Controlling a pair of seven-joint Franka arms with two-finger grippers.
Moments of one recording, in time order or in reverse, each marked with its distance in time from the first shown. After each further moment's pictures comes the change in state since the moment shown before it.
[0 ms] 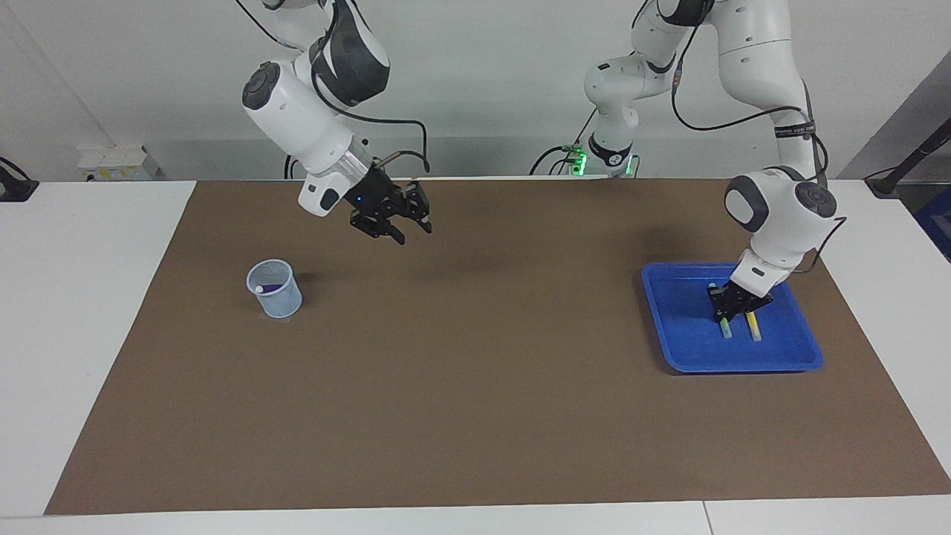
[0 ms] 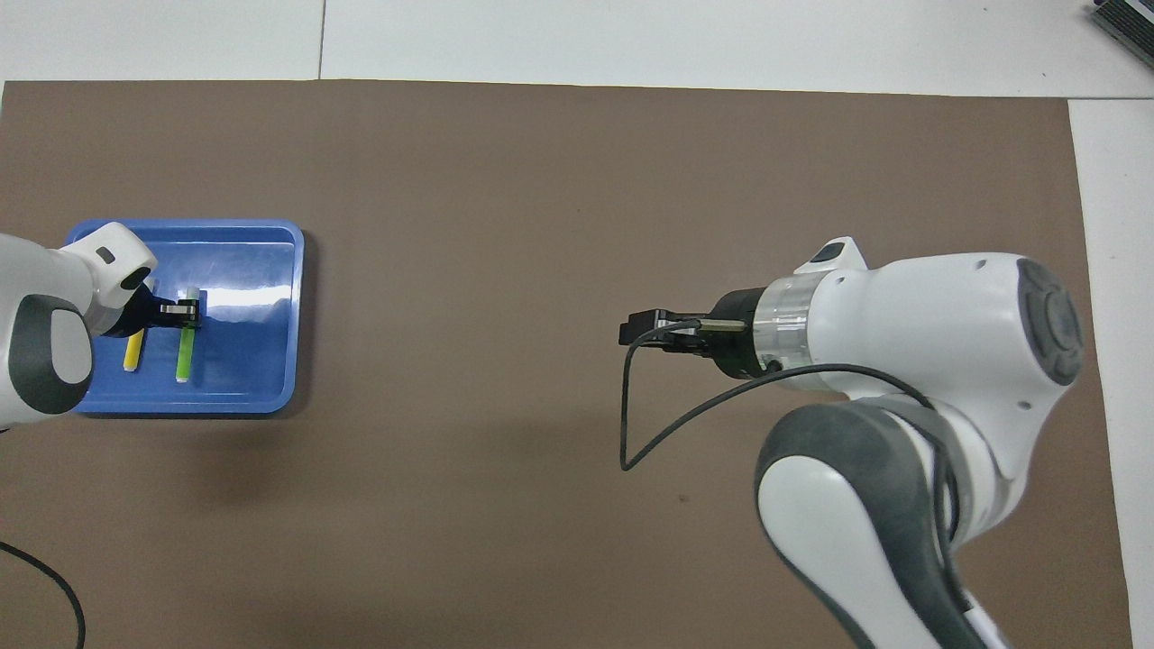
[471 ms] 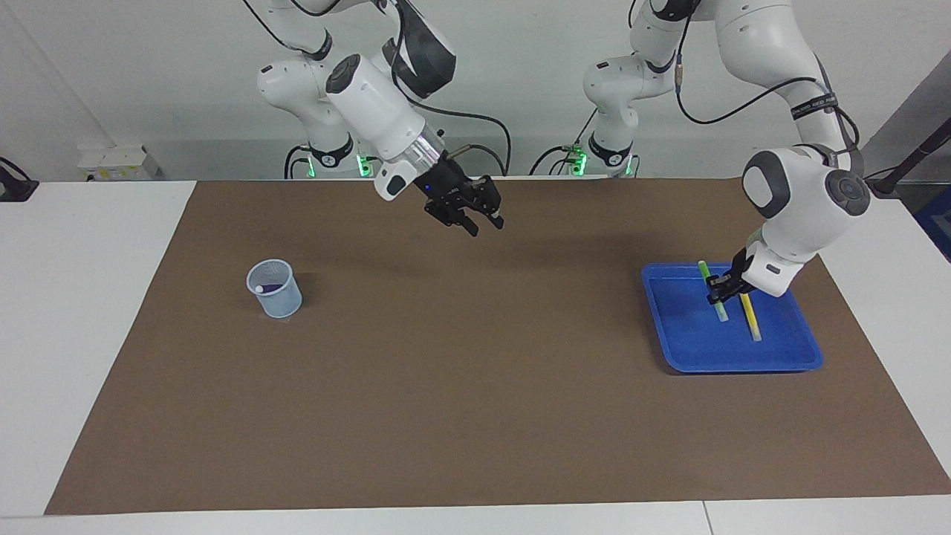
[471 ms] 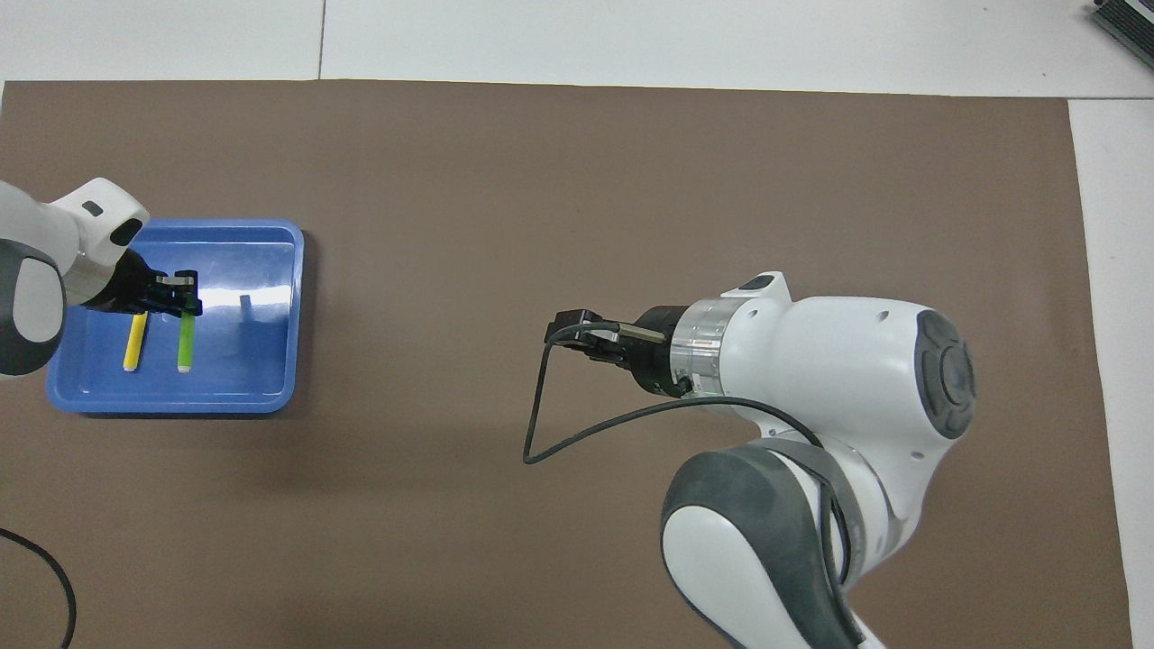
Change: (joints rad) left arm -0.086 -0.045 -0.010 0.227 0.000 -0.389 -0.310; right arm 0.144 0.053 0.001 -0.005 0.118 0.228 0.198
